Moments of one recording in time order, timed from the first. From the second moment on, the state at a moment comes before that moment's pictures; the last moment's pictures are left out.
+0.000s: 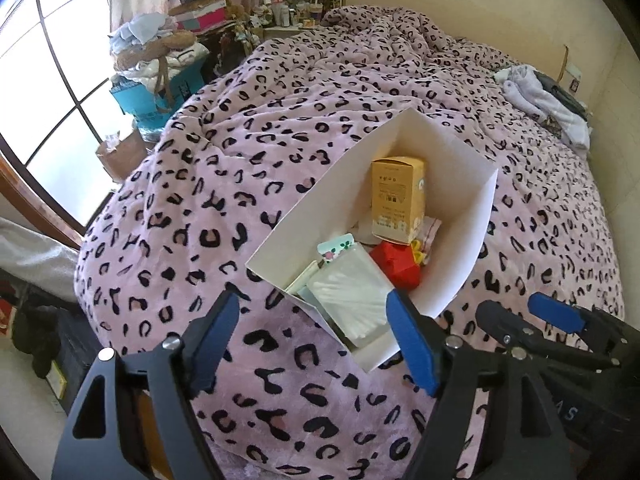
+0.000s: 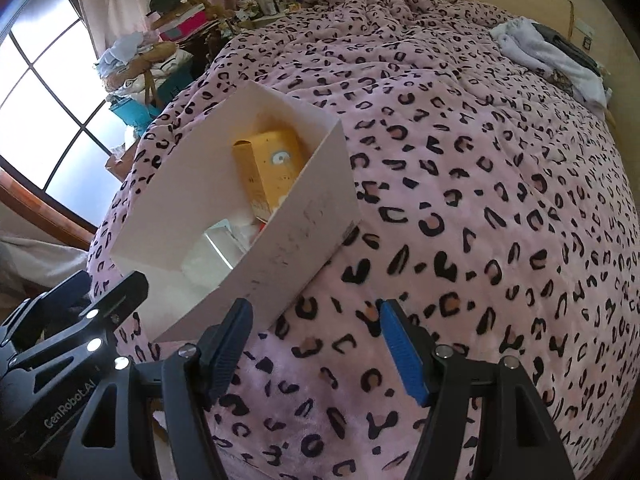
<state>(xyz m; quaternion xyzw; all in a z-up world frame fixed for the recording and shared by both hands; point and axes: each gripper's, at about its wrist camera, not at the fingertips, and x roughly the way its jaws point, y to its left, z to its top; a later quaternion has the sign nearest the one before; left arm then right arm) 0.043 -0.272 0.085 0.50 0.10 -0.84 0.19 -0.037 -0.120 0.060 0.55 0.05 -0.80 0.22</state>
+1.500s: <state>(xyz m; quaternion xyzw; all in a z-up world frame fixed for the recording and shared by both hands) 0.060 -0.289 0.089 0.49 0.11 -0.83 0.22 -0.023 -0.147 0.071 0.52 0.09 -0.83 0.18</state>
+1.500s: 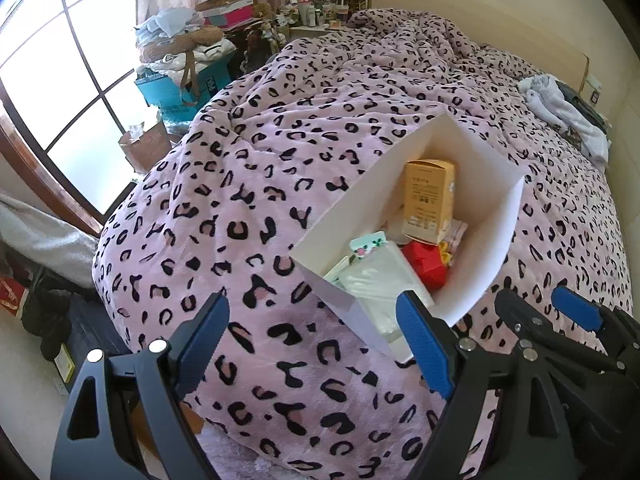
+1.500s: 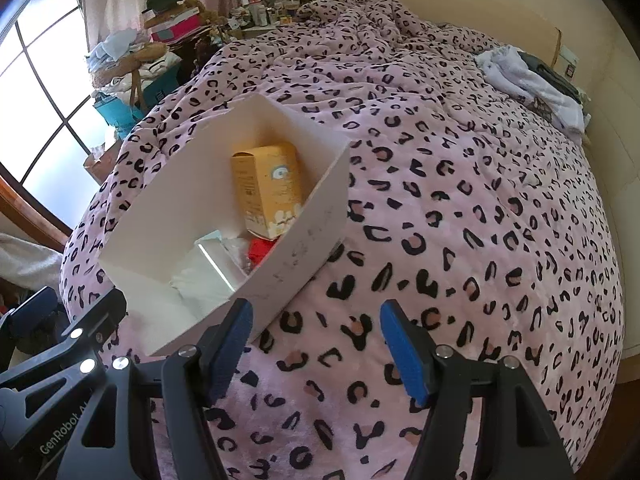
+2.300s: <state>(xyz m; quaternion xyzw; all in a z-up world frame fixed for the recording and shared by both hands) 0.064 -0.312 0.088 0.49 0.11 -0.84 0.20 -0.011 -0.169 0.074 0.51 0.10 -0.84 0.17</state>
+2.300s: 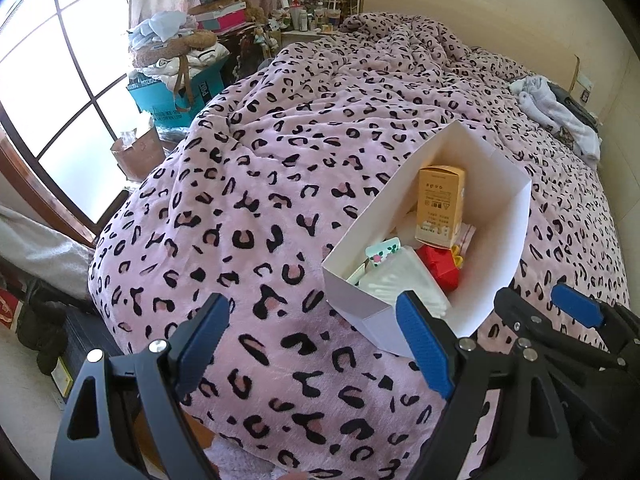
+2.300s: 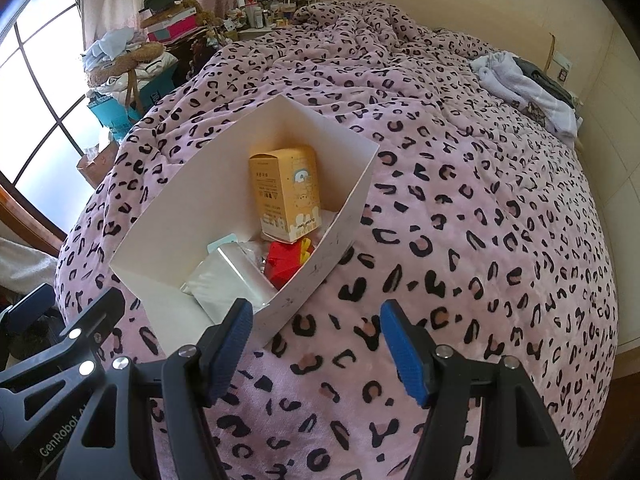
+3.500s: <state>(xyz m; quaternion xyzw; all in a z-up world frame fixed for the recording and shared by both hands) 0.052 -0.305 0.085 0.49 0.06 -0.86 0.12 0.004 -0.154 0.069 0.51 0.08 -0.85 0.09</state>
